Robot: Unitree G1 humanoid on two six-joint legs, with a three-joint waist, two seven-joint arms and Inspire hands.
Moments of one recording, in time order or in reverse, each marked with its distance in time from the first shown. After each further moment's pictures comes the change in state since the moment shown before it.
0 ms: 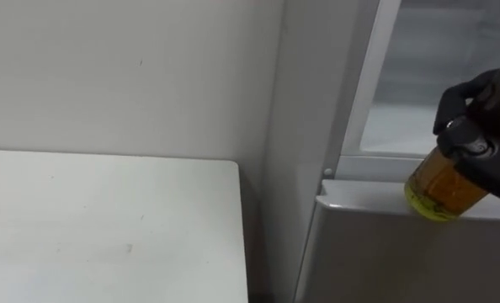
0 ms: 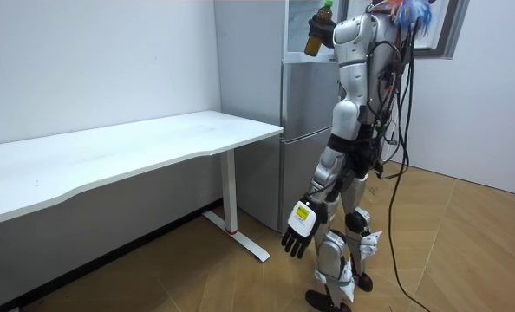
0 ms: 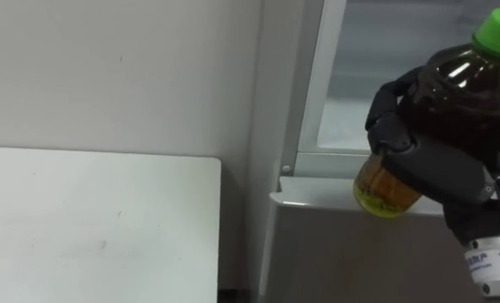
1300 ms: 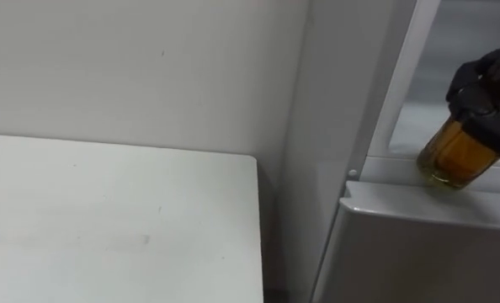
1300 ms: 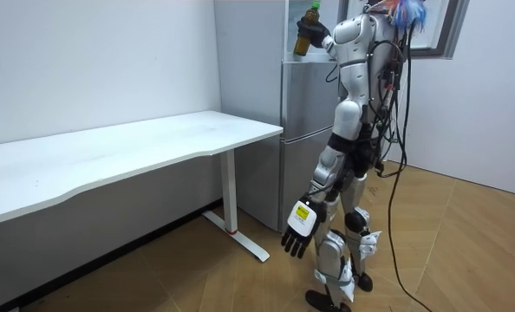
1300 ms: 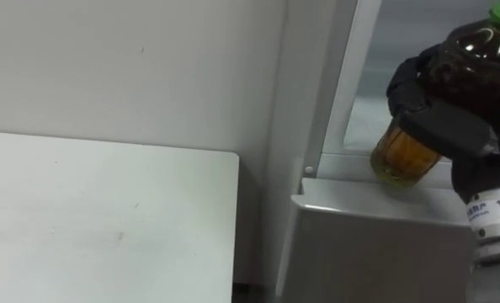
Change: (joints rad) left arm -0.004 0.004 -0.008 -0.076 0.007 0.044 -0.024; right arm -0.199 -0.069 0.003 0.230 0.031 0.012 -0.122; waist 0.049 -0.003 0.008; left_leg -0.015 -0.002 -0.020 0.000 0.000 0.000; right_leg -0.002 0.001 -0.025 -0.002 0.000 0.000
